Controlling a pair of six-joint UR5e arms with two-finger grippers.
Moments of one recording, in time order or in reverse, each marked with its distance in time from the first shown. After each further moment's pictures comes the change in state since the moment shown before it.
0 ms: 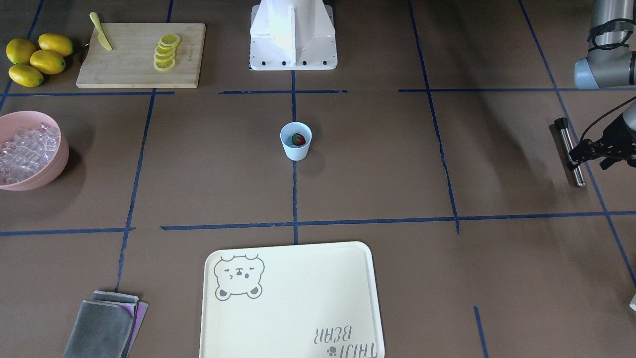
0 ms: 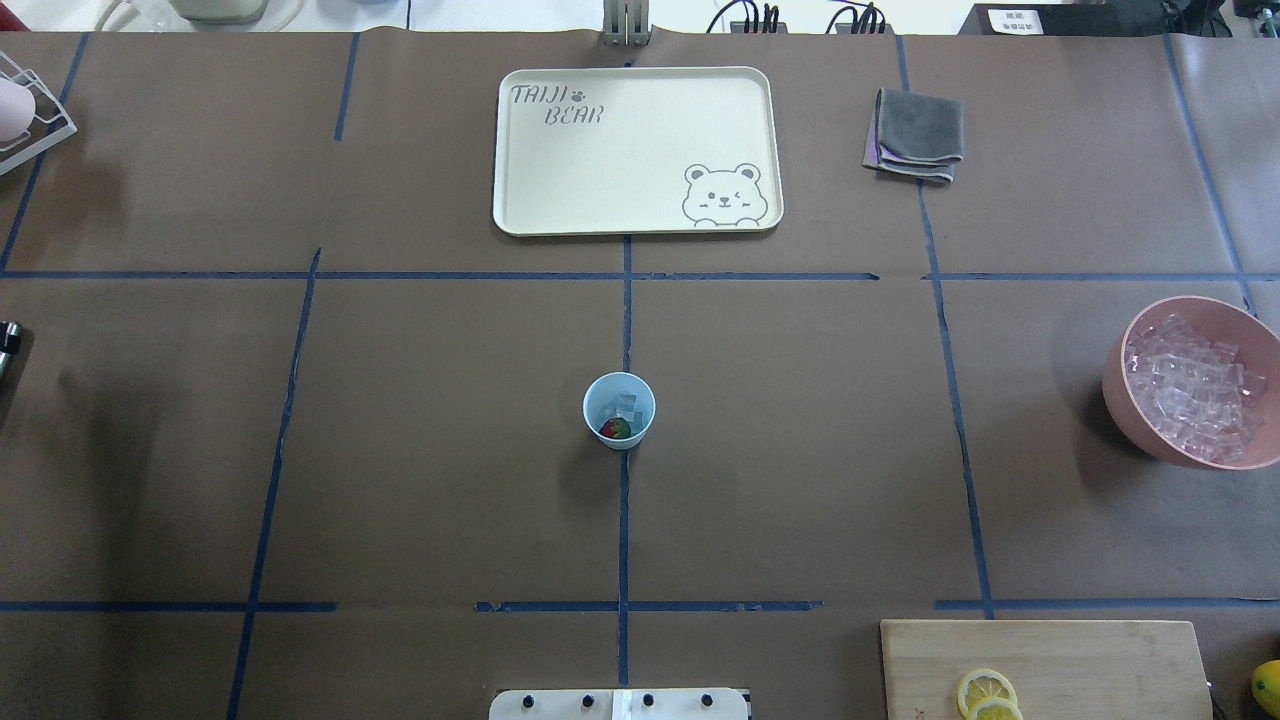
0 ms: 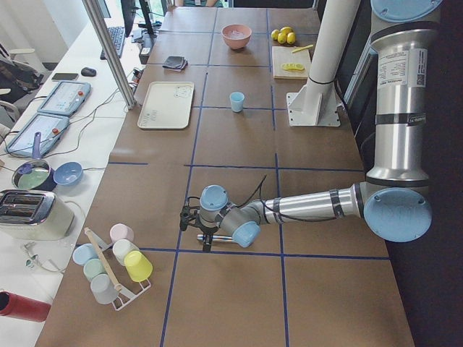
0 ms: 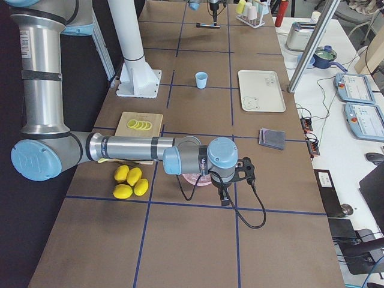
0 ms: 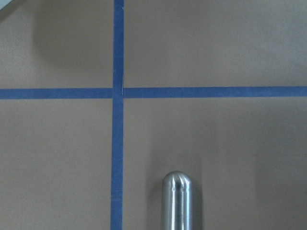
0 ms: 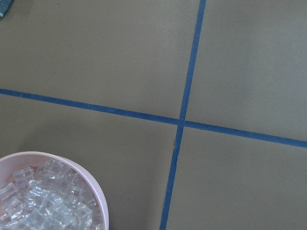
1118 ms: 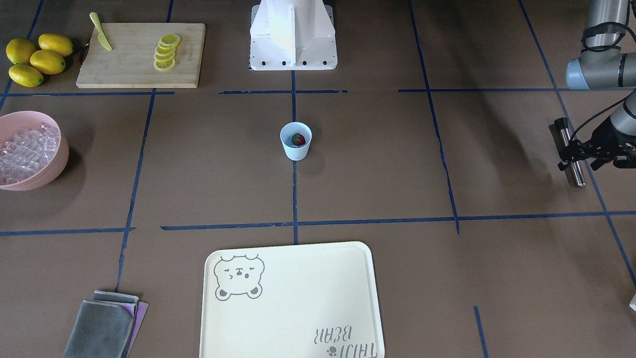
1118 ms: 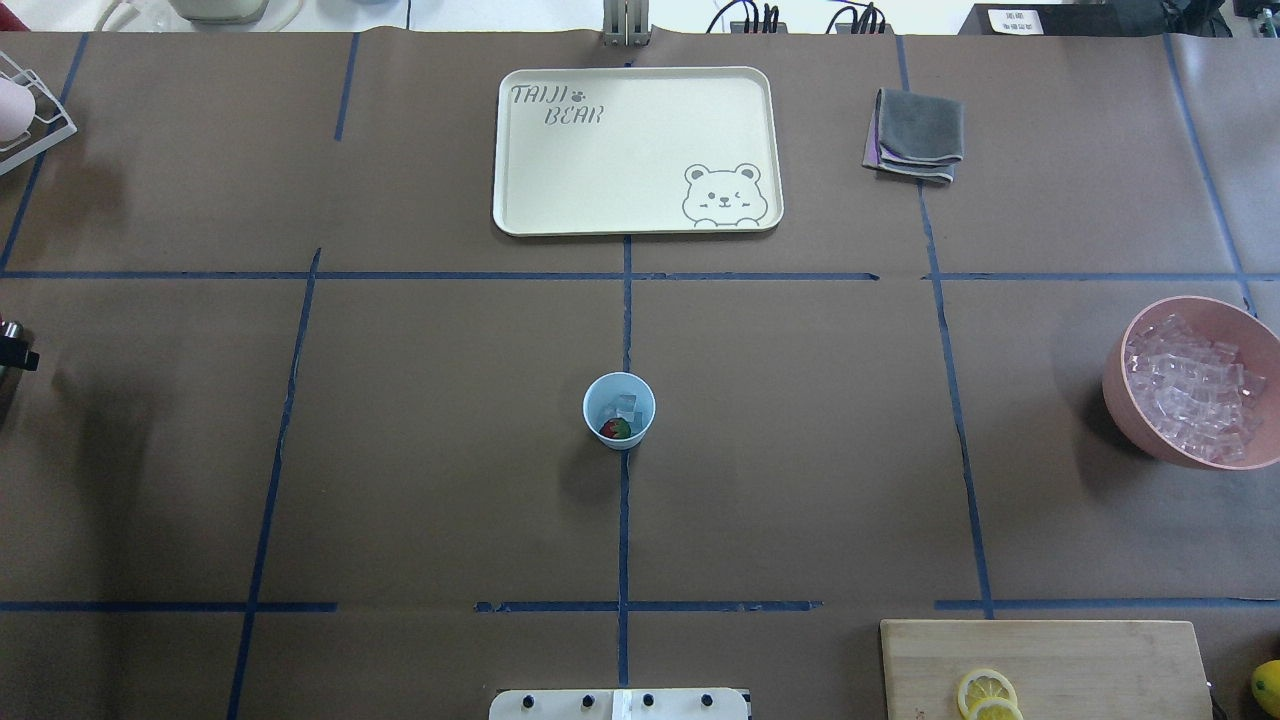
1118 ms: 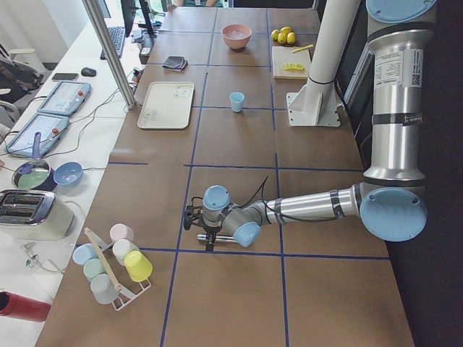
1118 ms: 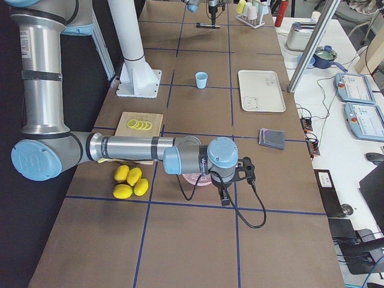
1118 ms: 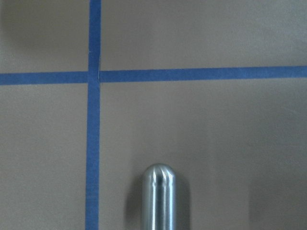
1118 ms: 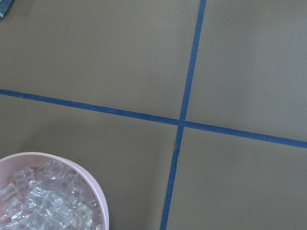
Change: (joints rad) left arm 0.039 0.002 0.018 -0.020 0.010 0.002; right arm 0.000 0.001 0.000 -0.001 0.000 0.000
